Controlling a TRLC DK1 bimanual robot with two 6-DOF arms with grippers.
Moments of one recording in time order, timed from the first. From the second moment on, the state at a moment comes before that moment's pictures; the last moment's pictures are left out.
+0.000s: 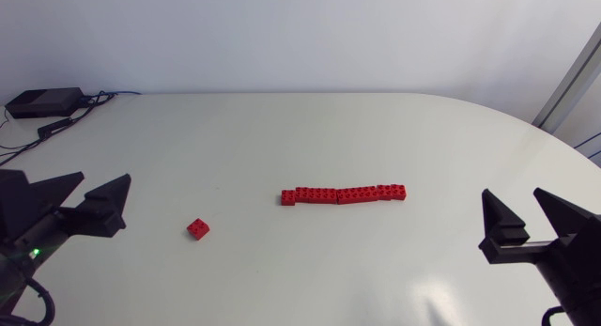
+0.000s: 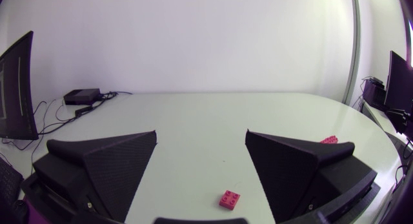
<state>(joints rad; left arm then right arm) -0.08 0.41 0.32 -0.14 -0.01 0.00 0.00 0.01 0.14 -0.11 0.00 -0.02</state>
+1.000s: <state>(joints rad) -0.20 1.60 0.89 -0.51 0.06 0.22 0.01 0.61 0.57 -0.47 -0.06 0.06</state>
